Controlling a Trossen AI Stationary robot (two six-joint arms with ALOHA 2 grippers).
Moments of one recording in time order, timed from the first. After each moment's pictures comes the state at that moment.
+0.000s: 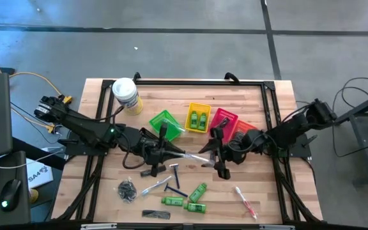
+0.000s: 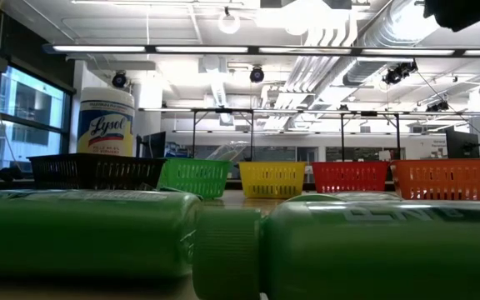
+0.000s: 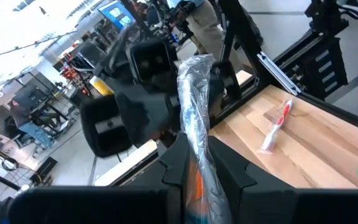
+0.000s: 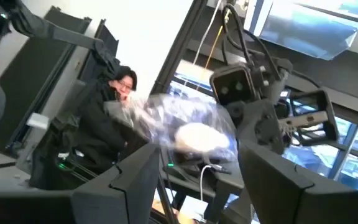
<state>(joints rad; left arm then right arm) -0.37 1.29 1.12 0.09 -0.24 0.58 0.31 1.47 0.65 1.20 -0.08 -0.42</state>
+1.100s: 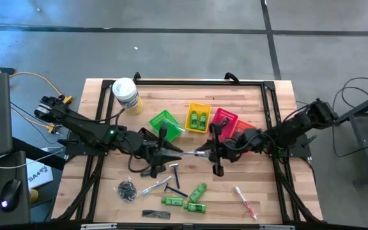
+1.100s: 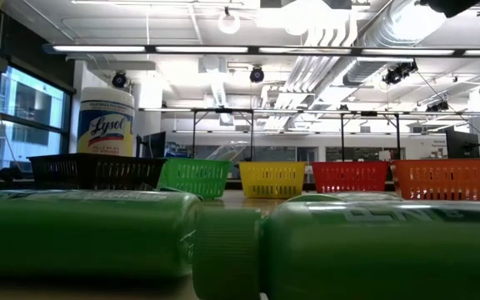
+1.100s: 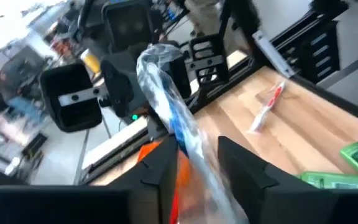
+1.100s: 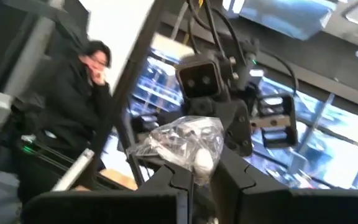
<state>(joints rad) -0.37 1.30 1.12 0.00 -0.31 0.50 0.31 1.46 0.72 1.04 0.05 -0.44</state>
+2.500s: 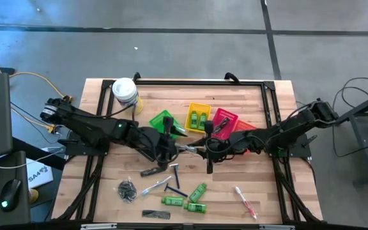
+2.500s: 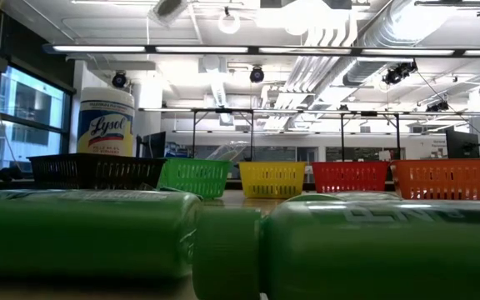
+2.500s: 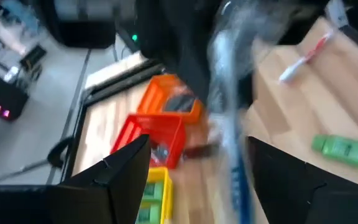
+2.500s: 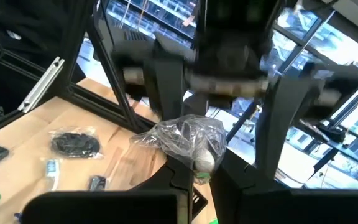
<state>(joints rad) -0.29 1.40 1.29 -0.32 -0.38 0.28 0.32 1.45 0.96 0.44 0.31 -0.45</state>
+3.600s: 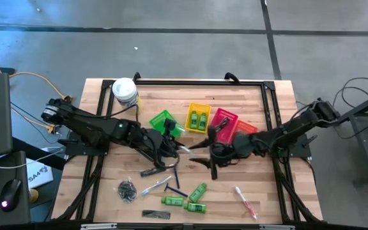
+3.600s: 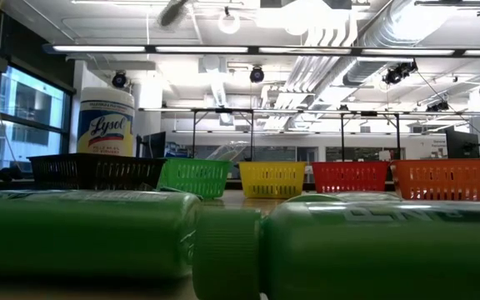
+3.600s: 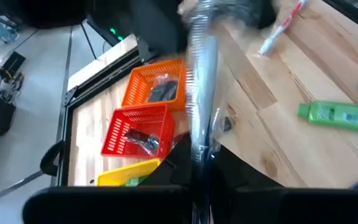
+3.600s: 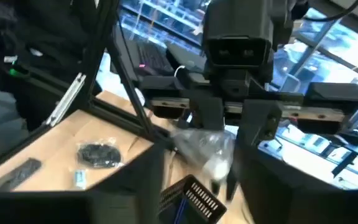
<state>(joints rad) -0.30 1.42 1.33 -0.44 -0.33 0.37 0.38 1.42 0.96 0.42 0.33 -0.40</state>
